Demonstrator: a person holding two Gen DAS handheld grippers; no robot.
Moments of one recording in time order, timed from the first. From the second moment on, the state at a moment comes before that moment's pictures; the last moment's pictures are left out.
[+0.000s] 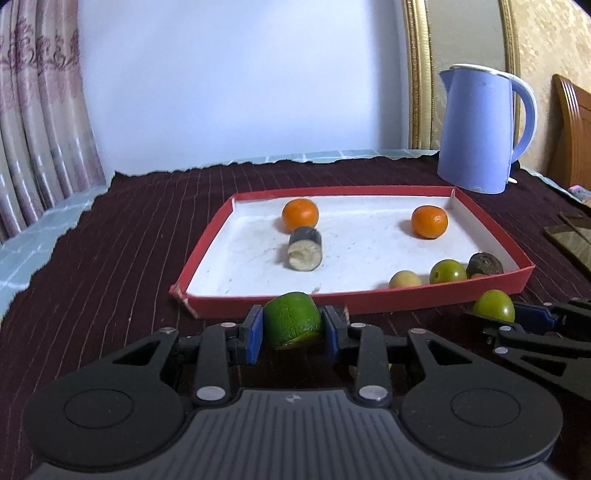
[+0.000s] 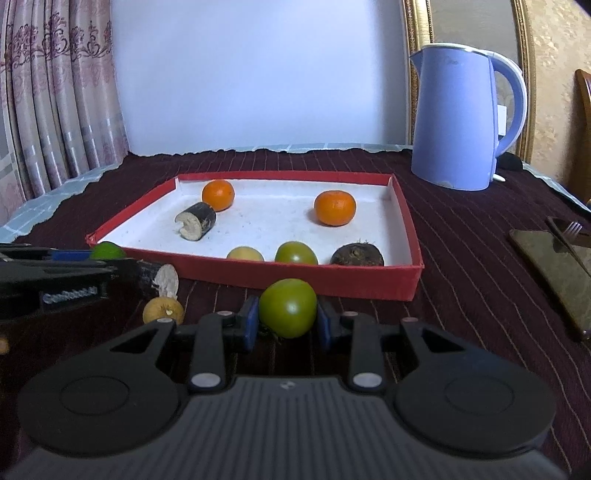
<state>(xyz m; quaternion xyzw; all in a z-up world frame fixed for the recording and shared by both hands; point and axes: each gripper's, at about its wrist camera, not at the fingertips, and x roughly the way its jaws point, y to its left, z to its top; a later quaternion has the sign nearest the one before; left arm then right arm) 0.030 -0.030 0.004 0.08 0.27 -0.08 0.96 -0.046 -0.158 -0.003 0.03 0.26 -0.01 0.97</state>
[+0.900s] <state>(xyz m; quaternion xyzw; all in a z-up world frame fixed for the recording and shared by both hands) 0.028 -0.020 -0.003 0.08 0.26 -0.08 0.96 -0.038 -0.155 -0.003 0.03 0.26 -0.01 0.96</state>
